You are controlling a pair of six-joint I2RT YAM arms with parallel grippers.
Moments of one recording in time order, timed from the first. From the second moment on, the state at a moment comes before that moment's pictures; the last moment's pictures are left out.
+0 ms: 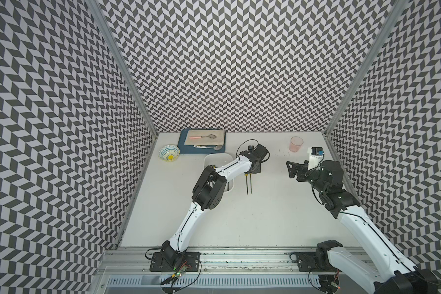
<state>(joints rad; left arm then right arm) -0.75 2.45 2.08 -0.76 -0.28 -0.62 0.19 0.95 0.70 -0.10 -0.12 0.23</state>
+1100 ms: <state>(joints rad) -0.75 2.43 2.15 -0.77 -0.30 -0.61 0.19 0.95 0.70 -0.10 -0.12 0.23</state>
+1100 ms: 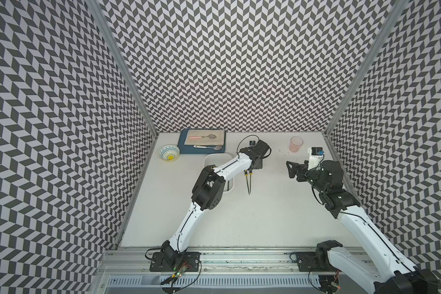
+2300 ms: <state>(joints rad) -0.43 1.70 1.46 -0.59 -0.23 -0.50 0.52 1.16 0.94 -0.12 -0.05 0.22</state>
